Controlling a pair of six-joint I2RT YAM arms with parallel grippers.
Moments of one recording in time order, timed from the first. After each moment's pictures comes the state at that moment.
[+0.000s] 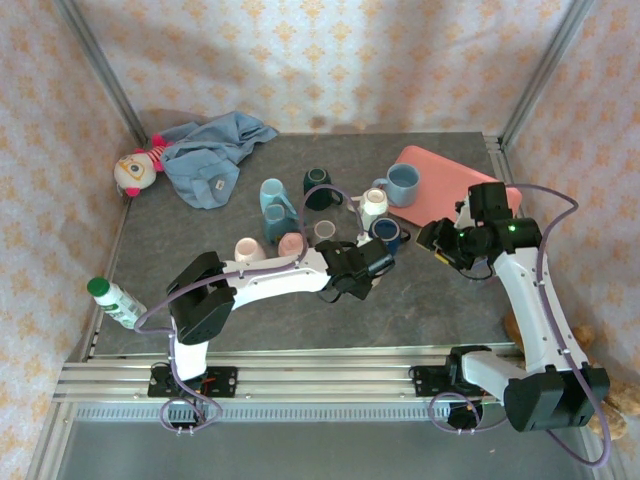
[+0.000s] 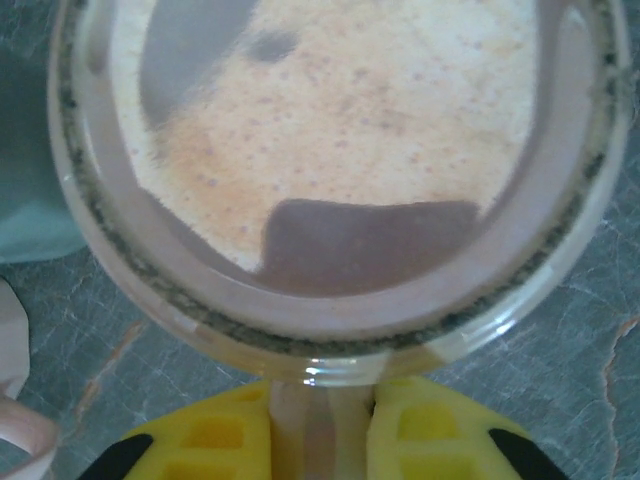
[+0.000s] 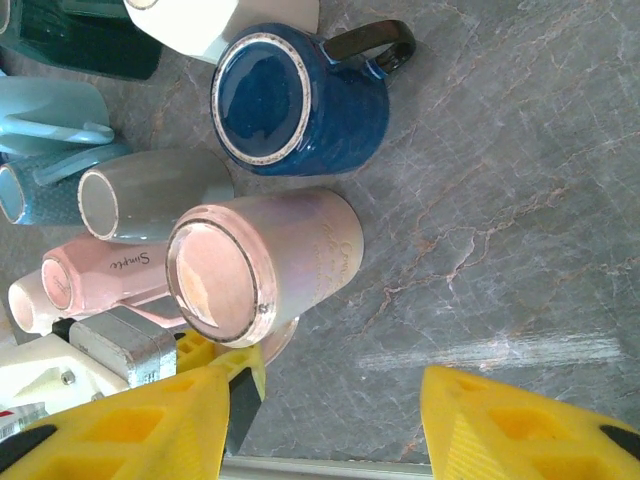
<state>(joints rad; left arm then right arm) -1.04 1.89 1.46 -0.76 -0.26 -0.52 0.06 1.10 1.13 -1.13 -0.38 0.57</state>
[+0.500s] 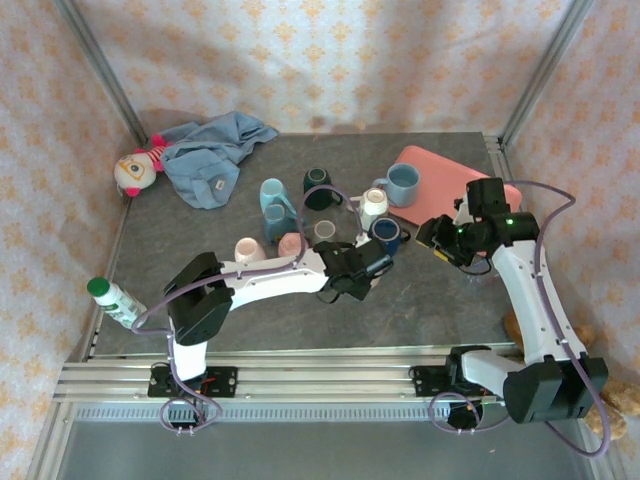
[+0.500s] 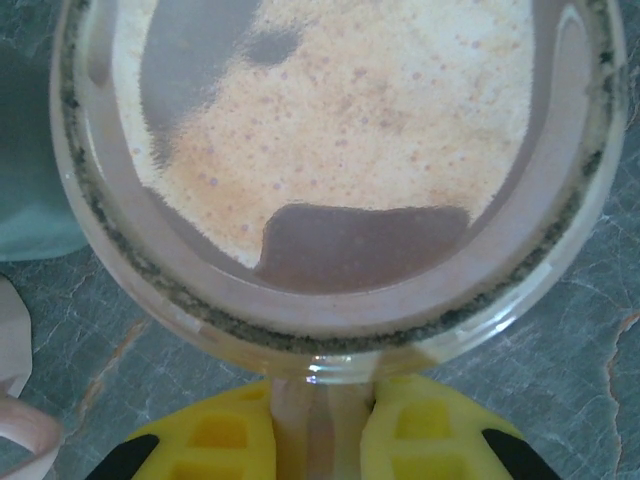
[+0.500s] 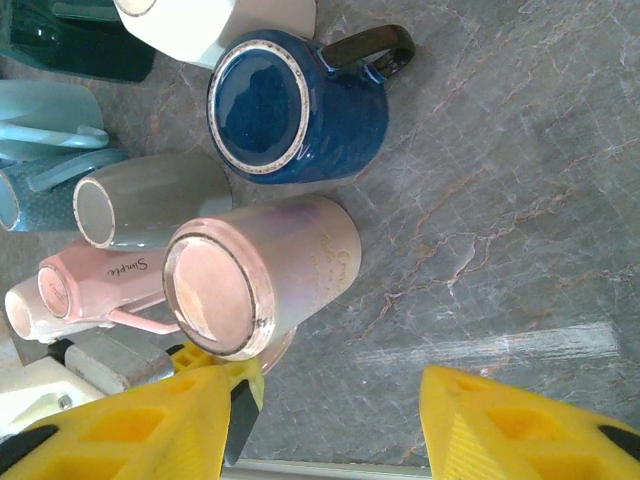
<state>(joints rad) -1.04 1.86 1.42 -0.74 -0.26 -0.51 0.06 1.14 1.15 -1.13 -0.37 0.57</state>
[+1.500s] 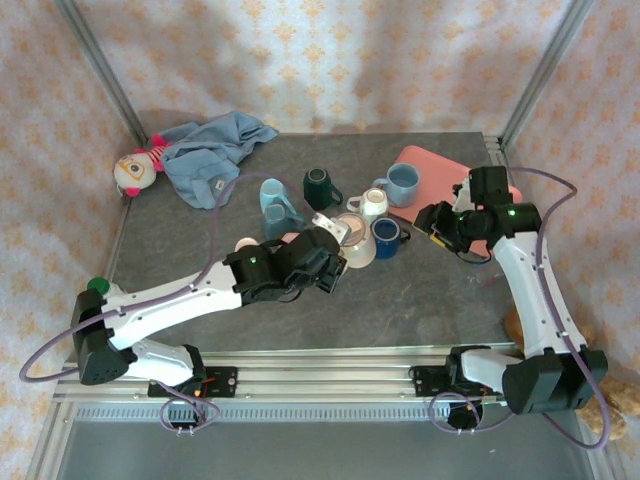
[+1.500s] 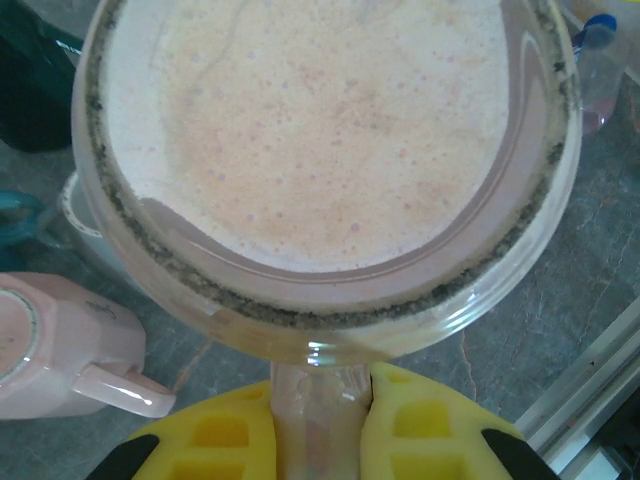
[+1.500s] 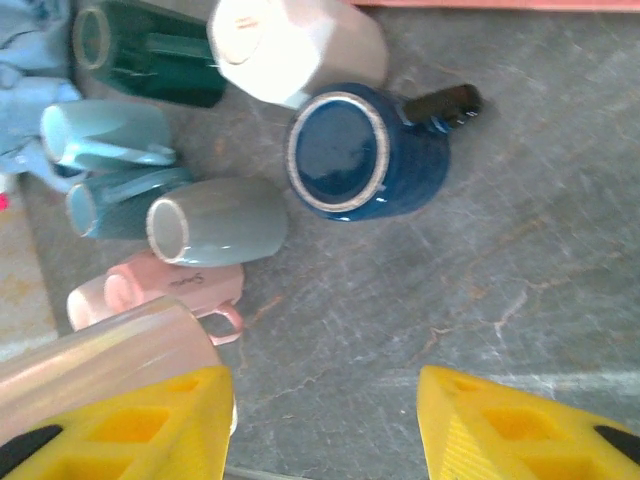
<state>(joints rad) -1.04 1.34 1.22 -0.64 -0.29 -0.44 0.06 1.16 1.22 -1.07 -0.44 0.54</state>
